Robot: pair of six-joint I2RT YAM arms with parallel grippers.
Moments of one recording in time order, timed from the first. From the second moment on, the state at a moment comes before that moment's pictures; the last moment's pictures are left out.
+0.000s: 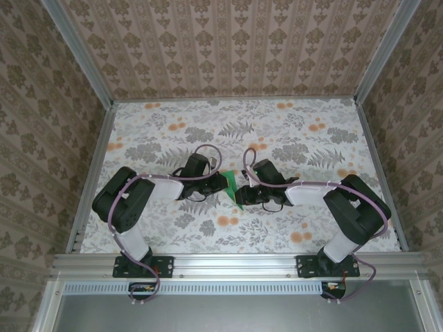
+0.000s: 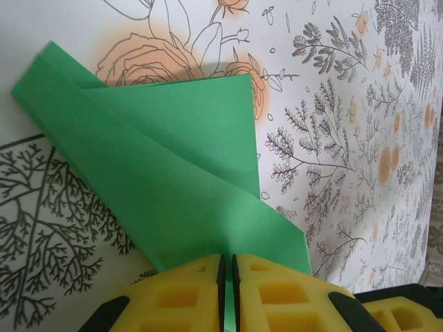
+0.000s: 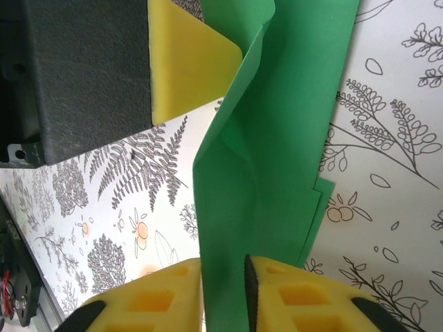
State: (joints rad) left arm -0.65 1.74 0.71 0.24 0.44 -0.86; right arm 0.62 1.62 0.69 0.04 -0.45 0.54
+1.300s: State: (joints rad) left arm -0.65 1.74 0.71 0.24 0.44 -0.86; right arm 0.64 1.66 0.76 -0.01 -0.43 0.53
